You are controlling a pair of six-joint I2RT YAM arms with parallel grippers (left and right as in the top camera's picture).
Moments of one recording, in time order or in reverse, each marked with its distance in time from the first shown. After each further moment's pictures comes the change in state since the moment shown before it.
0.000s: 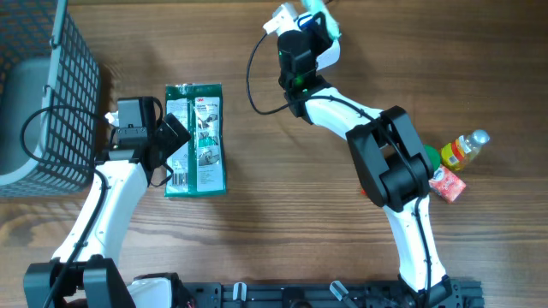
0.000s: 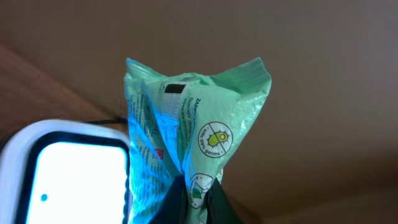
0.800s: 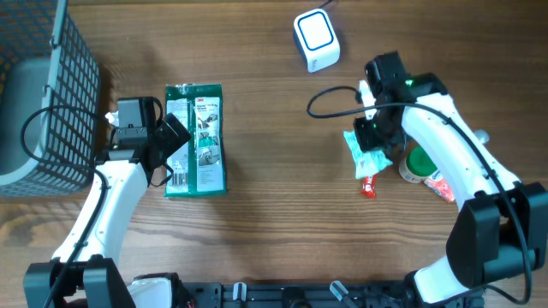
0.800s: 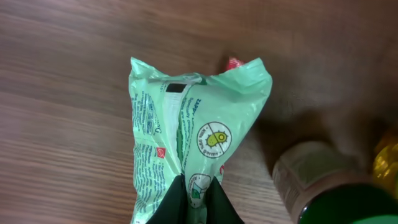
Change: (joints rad) left arm 0.000 0.000 -0.001 0.003 0.004 0.000; right arm -0.272 -0.627 -0.320 -1.656 -0.856 0.926
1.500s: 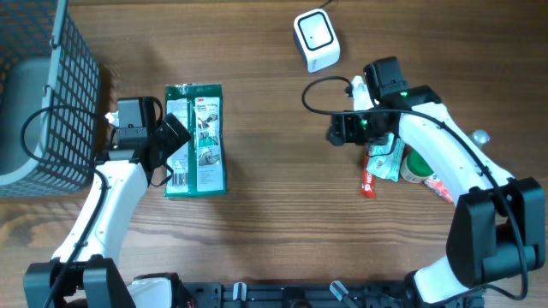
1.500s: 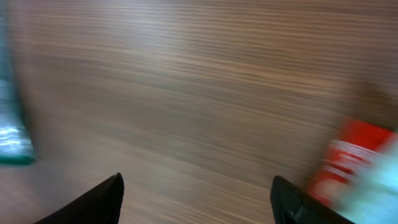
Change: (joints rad) left arm 0.000 0.000 0.000 0.000 0.000 0.000; right arm 0.004 0.002 -0.087 0.285 -0.357 0.149
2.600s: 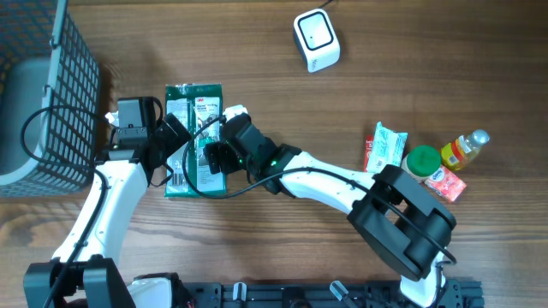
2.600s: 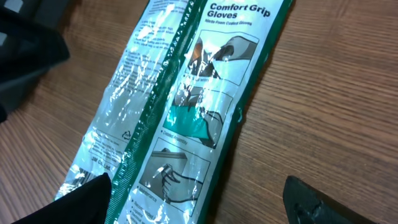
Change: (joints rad) left arm 0.000 0.000 0.000 0.000 0.000 0.000; right arm 0.645 0.269 -0.001 0.806 0.317 0.365
